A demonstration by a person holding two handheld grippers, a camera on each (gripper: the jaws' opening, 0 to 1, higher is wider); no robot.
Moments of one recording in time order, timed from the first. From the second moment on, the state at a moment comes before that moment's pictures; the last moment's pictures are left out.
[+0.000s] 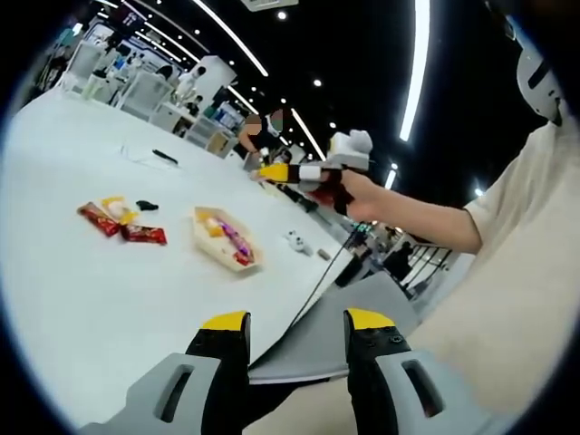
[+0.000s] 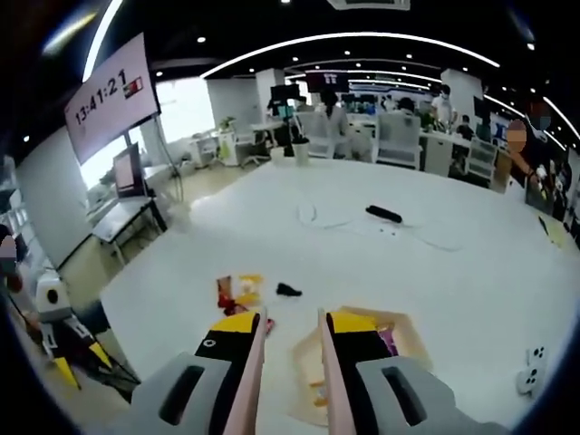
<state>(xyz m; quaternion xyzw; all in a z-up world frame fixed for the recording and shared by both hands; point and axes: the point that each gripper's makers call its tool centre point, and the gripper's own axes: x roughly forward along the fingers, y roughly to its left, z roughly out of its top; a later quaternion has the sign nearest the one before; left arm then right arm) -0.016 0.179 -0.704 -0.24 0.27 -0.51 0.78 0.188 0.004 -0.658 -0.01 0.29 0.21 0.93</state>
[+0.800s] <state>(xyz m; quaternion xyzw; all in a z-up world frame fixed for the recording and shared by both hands) -0.032 0.217 -0.709 -0.29 0.25 -0.42 0.82 0.195 0.100 -0.695 -0.06 0.33 0.34 0.88</state>
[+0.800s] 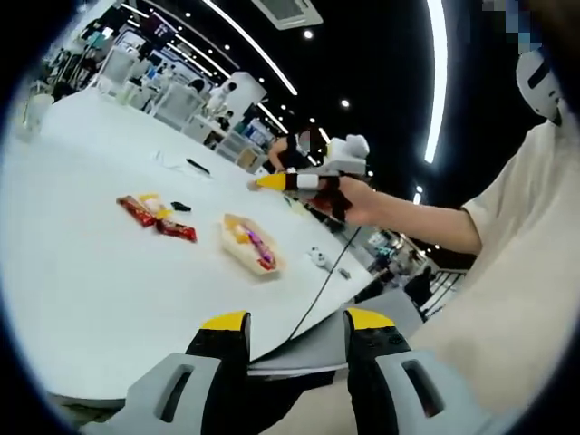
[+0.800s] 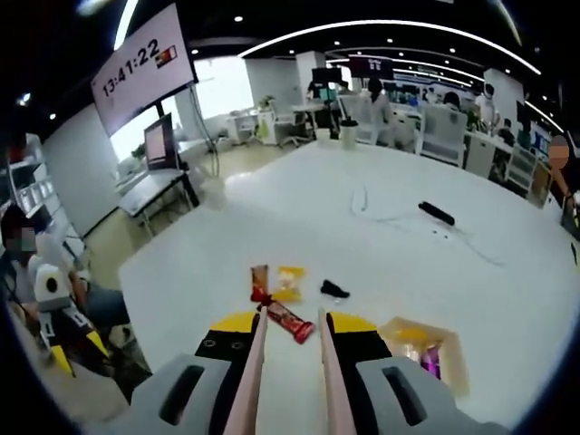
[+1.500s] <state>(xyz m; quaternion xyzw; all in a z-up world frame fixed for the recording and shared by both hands) -0.046 0.224 -0.718 -0.32 0.25 -0.34 0.85 0.201 0.150 -0.734 -0.09 0.36 0.41 0.83</state>
